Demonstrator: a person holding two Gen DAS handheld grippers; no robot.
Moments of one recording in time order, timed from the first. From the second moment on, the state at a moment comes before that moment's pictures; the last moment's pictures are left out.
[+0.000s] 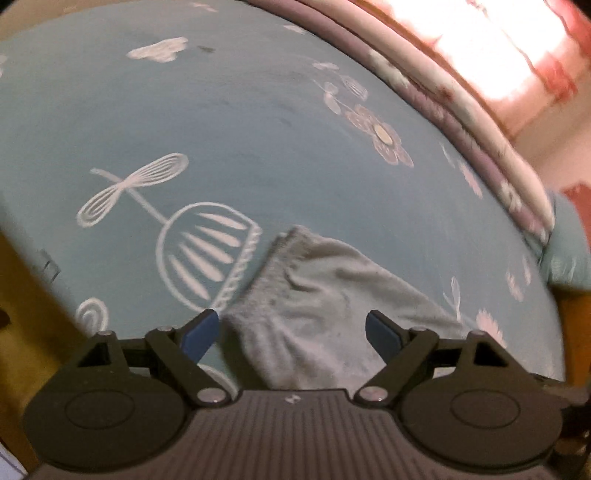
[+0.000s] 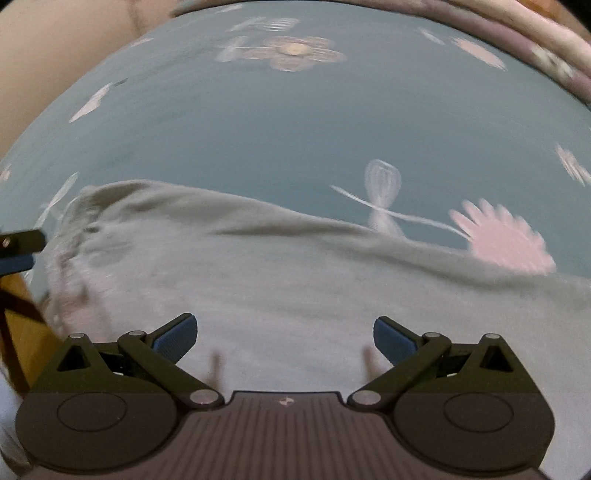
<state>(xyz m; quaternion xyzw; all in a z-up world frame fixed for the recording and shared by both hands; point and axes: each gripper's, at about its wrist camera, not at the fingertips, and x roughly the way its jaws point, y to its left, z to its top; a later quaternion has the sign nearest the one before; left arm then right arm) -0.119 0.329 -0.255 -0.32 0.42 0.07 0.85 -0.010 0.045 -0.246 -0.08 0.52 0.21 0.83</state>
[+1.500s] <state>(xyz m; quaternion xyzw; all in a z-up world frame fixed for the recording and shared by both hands) -0.122 0.406 -0.370 -0.74 0.29 -0.04 0.61 -0.067 0.246 -0.257 -0.35 0.44 0.33 0.75</state>
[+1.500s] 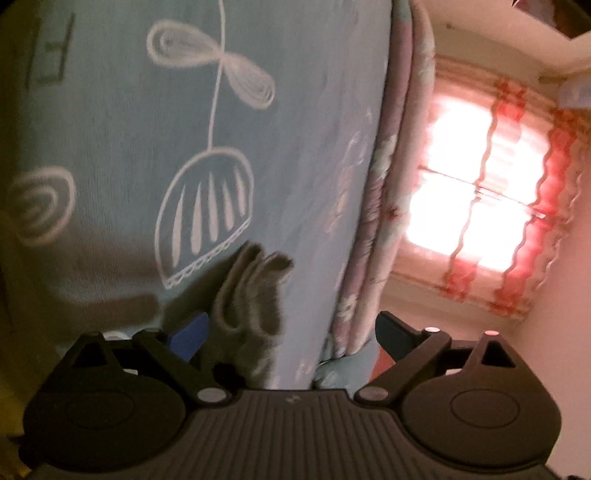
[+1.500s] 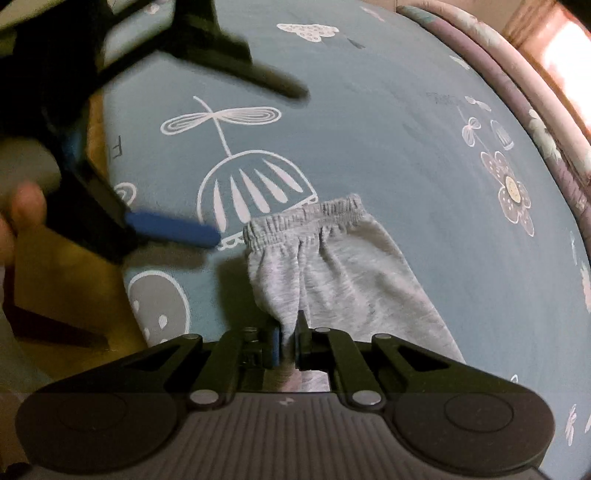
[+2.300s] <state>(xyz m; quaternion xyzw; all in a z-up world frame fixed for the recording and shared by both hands) -0.058 0.358 -0.343 -0.53 0.37 -0.13 0.75 -0.079 0.194 -0.235 -0.29 0.42 0.37 0.78</state>
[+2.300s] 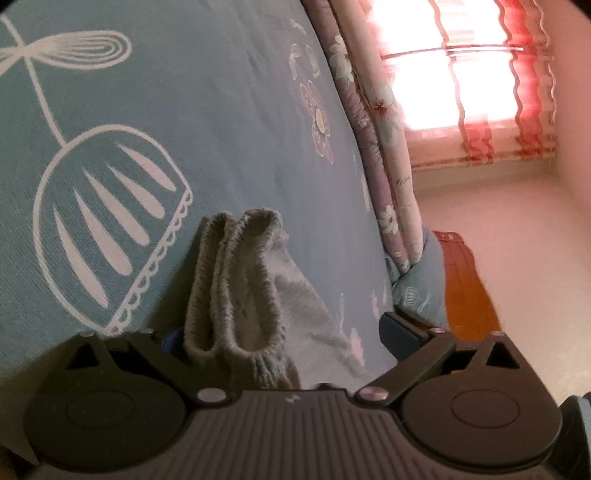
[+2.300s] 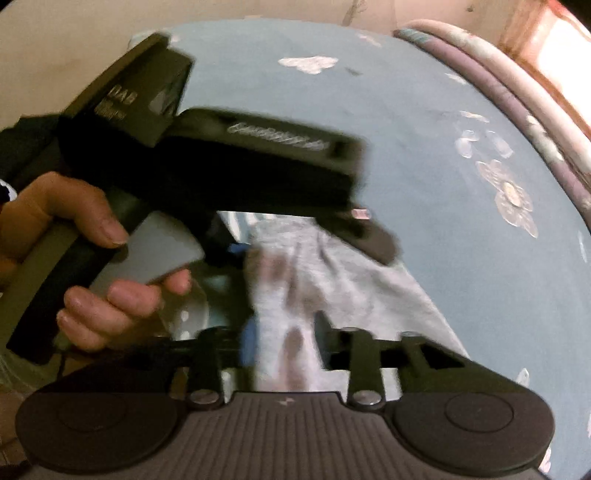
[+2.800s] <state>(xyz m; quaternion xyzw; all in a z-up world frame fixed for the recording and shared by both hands) -0.060 0.364 -0.339 -0.46 0.45 -0.09 0.76 -0.079 0.086 -0.253 -0.22 0.50 0.26 0.79</state>
